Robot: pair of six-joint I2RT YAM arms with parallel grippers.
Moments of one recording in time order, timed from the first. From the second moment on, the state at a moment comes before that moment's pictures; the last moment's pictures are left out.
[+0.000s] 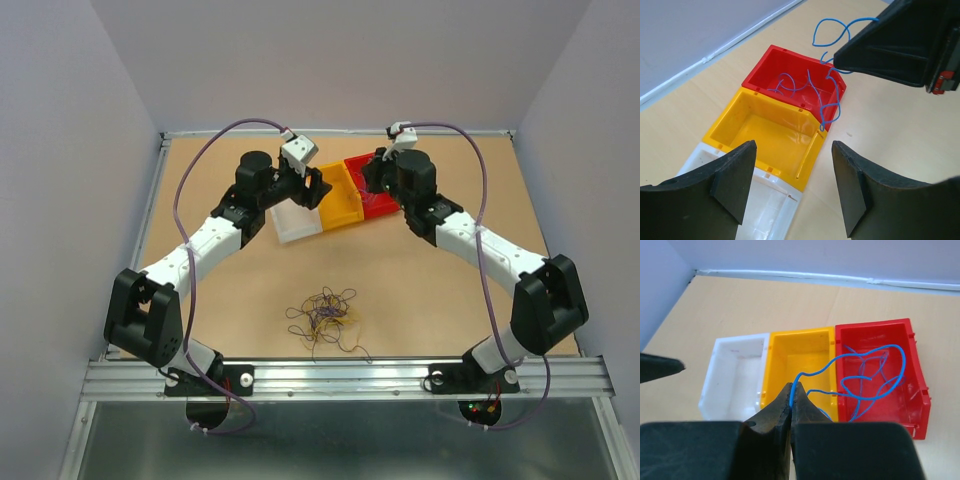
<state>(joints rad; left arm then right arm) -0.46 1.46 1.07 0.19 0.39 0.05 0.54 1.51 1.13 0.20 0.13 0.28</state>
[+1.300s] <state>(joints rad) -0.46 1.46 1.07 0.20 0.35 0.05 0.36 2.33 1.84 -0.32 0.04 0.42</state>
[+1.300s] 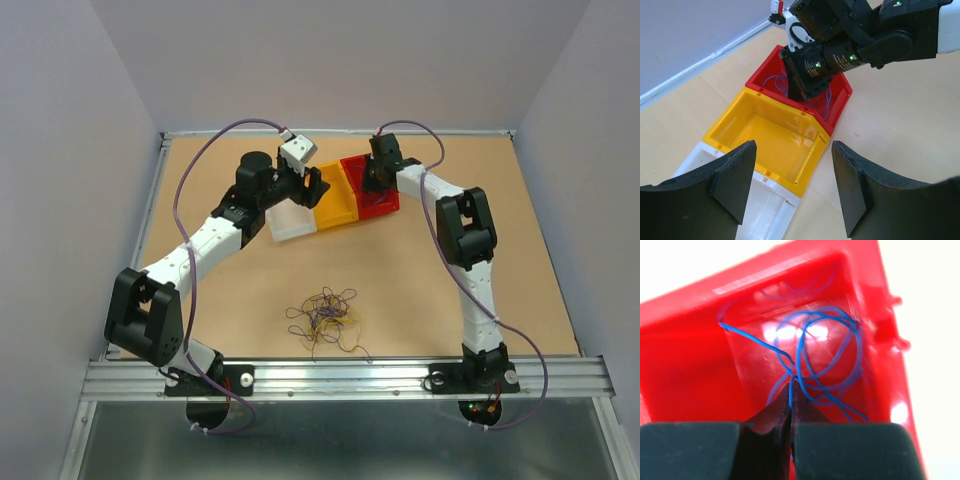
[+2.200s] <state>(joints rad) -0.46 1.44 1.02 0.19 0.54 0.20 0.37 1.76 1.39 -0.35 0.02 0.34</state>
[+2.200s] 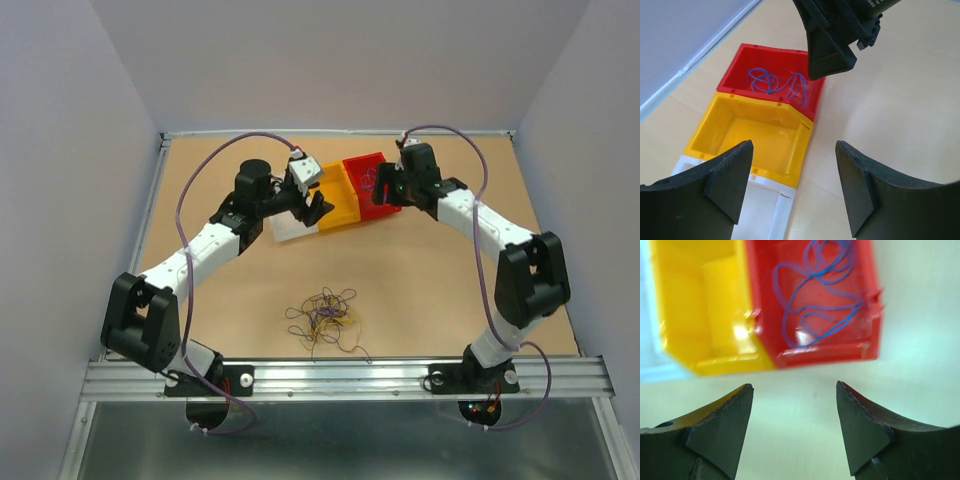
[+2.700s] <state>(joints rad) -0.70 1.36 0.87 -0.11 0.68 0.68 0.56 1.36 0.91 -0.12 -0.07 0.36</state>
